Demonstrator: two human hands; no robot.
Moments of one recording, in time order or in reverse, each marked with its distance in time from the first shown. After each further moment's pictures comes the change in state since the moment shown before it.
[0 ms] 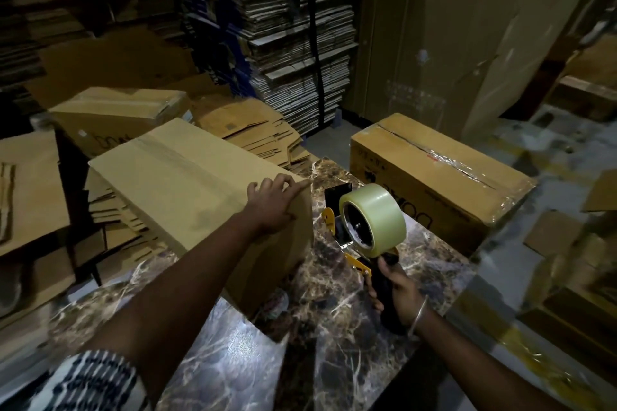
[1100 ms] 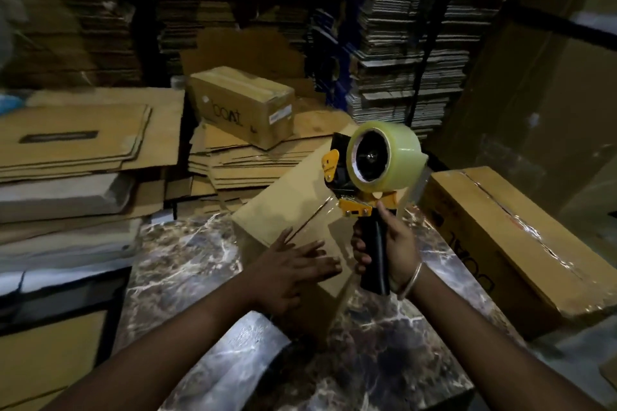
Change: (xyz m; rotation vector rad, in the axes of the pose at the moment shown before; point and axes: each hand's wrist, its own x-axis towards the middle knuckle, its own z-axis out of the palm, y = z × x) left_hand -0.201 -0.013 0.054 -0.049 0.266 0.304; right_hand 0.020 -0.062 0.157 -0.159 -0.364 0.267
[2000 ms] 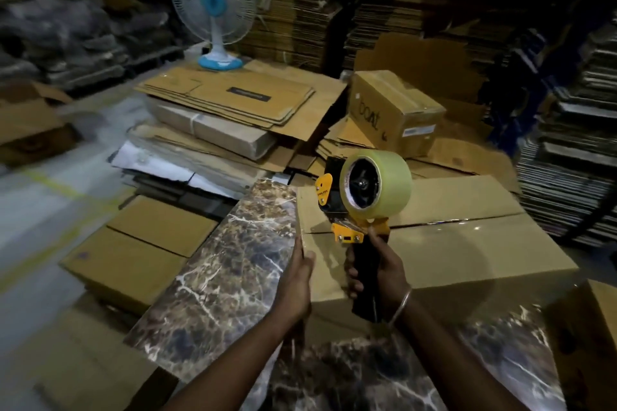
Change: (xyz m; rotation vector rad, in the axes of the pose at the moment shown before) left_hand 0.022 0.091 0.037 -1.175 1.114 -1.465; right_hand 0.055 0.022 0.012 -0.218 -0.420 0.343
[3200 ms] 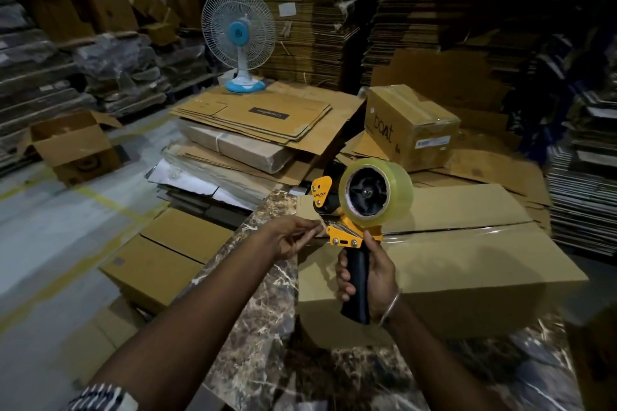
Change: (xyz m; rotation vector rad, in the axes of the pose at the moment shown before) left_hand 0.025 0.138 0.008 -0.387 0.069 -0.503; right_hand 0.004 -0.005 -0.022 0.147 -0.318 0.009
